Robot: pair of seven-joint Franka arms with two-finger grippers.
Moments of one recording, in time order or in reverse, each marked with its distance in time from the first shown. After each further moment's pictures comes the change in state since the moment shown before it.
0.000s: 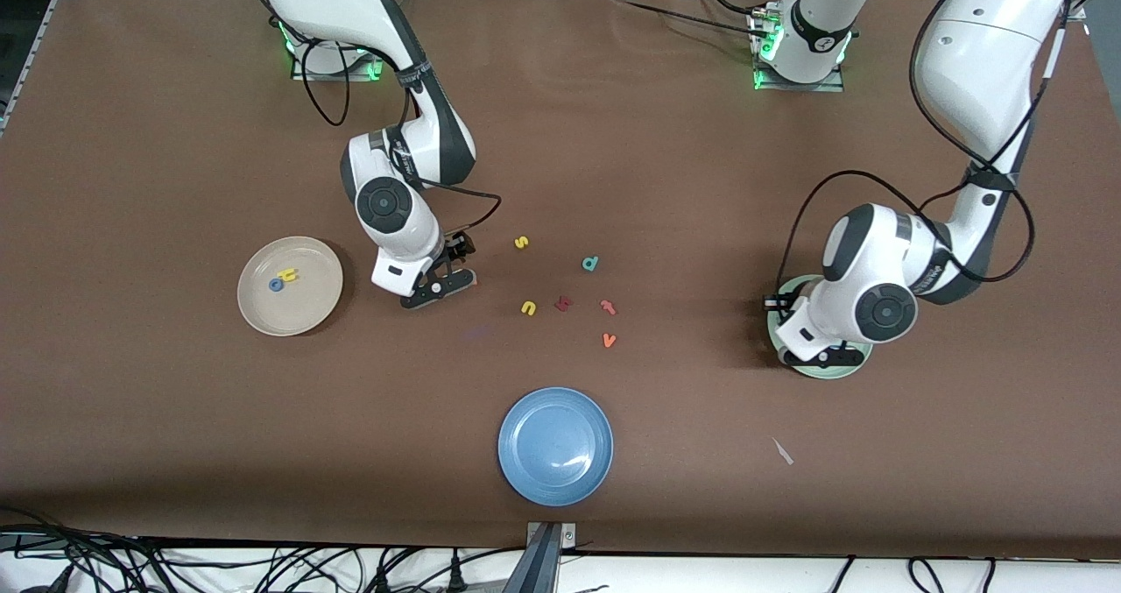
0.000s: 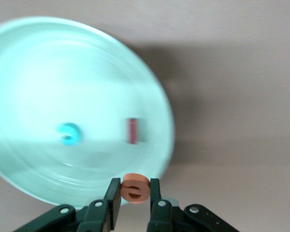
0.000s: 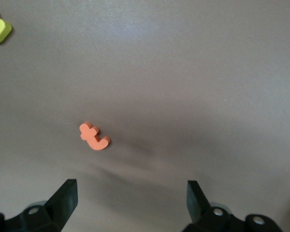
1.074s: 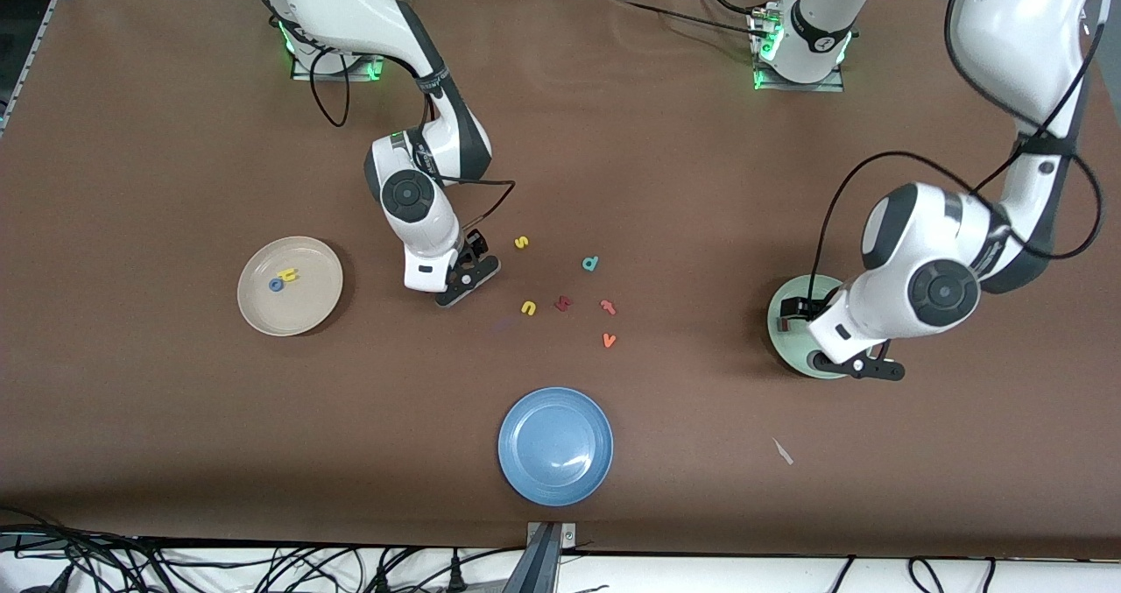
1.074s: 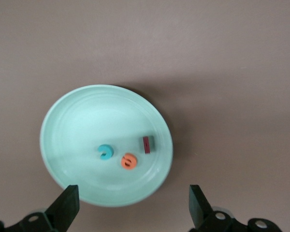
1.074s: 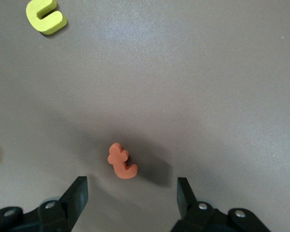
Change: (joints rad) left arm 0.033 -0.128 -0.063 0.079 0.017 -0.055 0.097; right arm -0.003 0.035 0.057 -0.024 0.000 0.155 -0.170
